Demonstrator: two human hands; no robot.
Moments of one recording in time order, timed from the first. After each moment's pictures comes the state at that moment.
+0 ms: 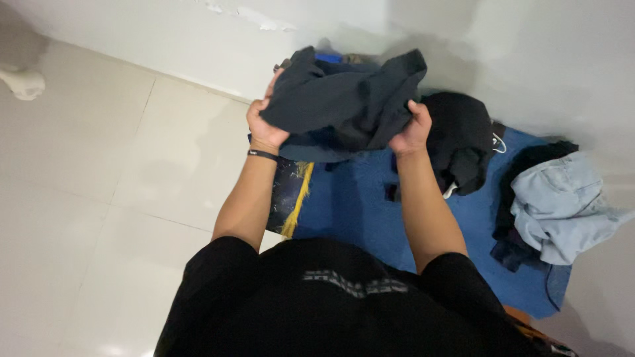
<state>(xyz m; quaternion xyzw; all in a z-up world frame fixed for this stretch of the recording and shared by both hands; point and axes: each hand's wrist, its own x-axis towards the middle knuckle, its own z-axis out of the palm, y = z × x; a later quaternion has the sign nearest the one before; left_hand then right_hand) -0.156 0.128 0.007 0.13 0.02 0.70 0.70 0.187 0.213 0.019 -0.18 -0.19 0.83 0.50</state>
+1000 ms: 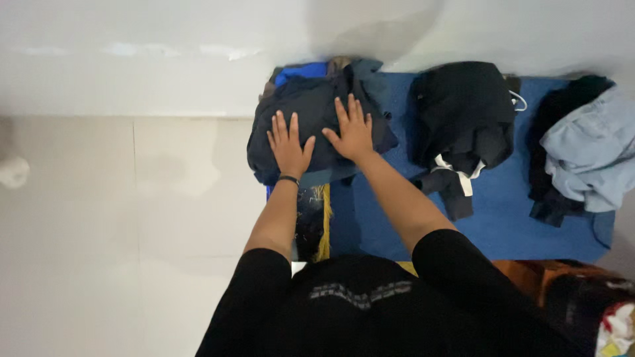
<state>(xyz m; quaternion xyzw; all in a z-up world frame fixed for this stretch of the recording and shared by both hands) -0.148 0.183 -0.122 0.67 0.67 0.30 0.10 0.047 0.225 -0.076 -0.62 -0.76 0.16 0.13</state>
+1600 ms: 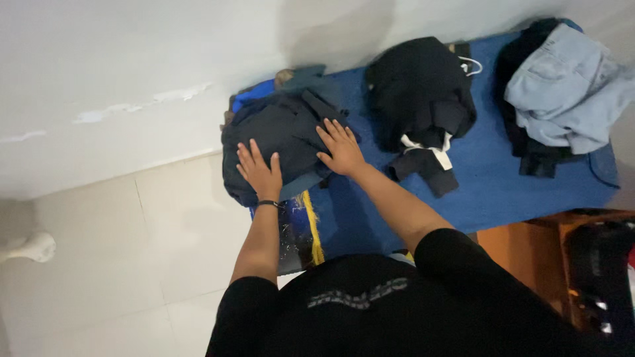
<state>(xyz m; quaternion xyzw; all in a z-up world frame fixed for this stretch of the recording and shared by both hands) -0.131 0.162 -0.122 0.64 0.71 0.27 0.10 0.128 0.167 -0.075 -0.58 -0.77 0.18 0.17</state>
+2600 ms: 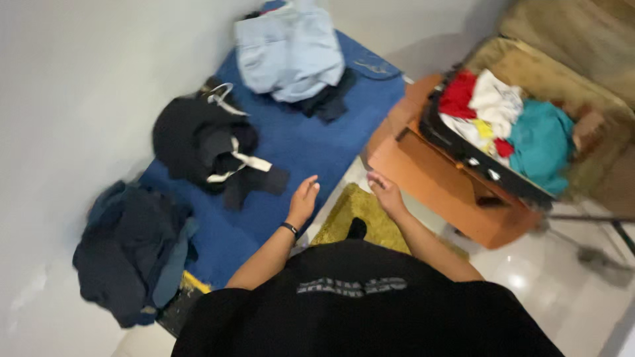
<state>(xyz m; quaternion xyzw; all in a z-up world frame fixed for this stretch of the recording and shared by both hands) 0.351 -0.091 -0.122 0.76 0.29 0.12 0.56 0.529 -0.326 -0.163 -0.71 -0.14 0.31 0.62</state>
